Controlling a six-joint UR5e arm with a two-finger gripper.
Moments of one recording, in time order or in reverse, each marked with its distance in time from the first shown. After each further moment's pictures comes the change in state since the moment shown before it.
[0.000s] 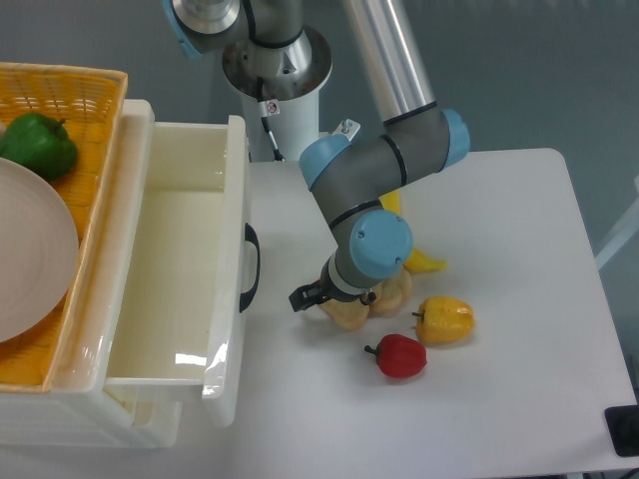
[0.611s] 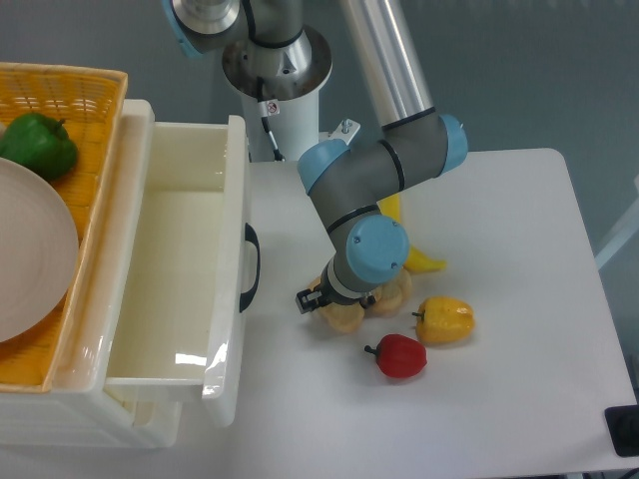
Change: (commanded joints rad) arm -0.003 -0.006 0.008 0.012 0.031 -0.051
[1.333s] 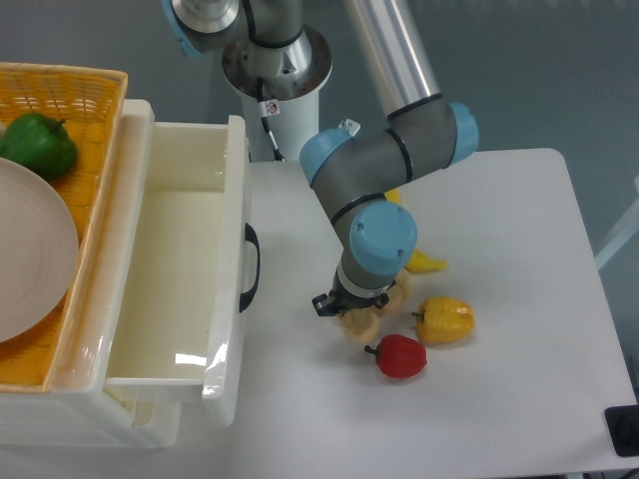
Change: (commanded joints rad) arm 0.000 0.072 0.120 0.000 0.054 0.110
